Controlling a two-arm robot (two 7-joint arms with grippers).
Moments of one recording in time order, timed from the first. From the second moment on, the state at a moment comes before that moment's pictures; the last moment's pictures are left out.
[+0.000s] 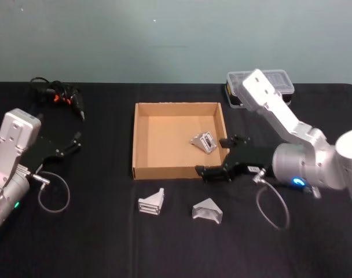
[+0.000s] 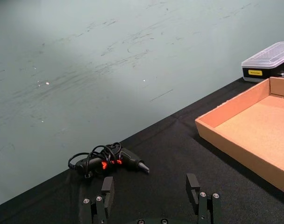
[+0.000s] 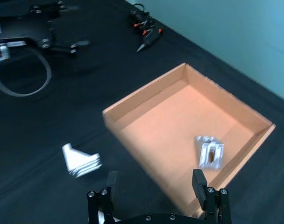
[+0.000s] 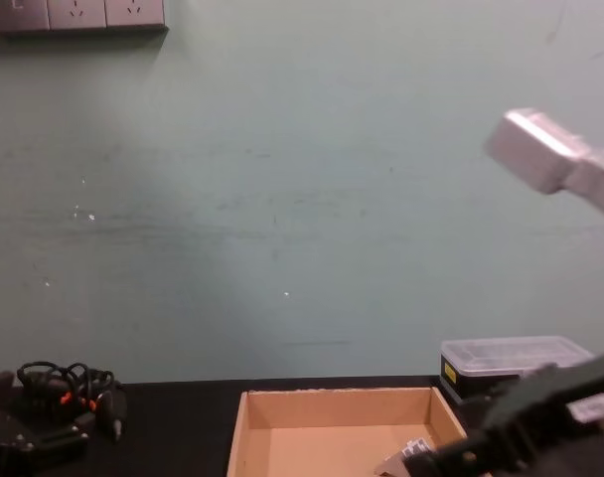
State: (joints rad) left arm -0.20 0.60 0.45 -1.41 -0.25 -0.12 0.03; right arm 0.36 0.51 -0.45 -1.70 0.22 0.66 0.54
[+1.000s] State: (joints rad) left arm -0.20 0.60 0.45 -1.41 -0.25 -0.12 0.03; right arm 0.24 0.61 -0.52 -1.81 0.27 0.72 0.52
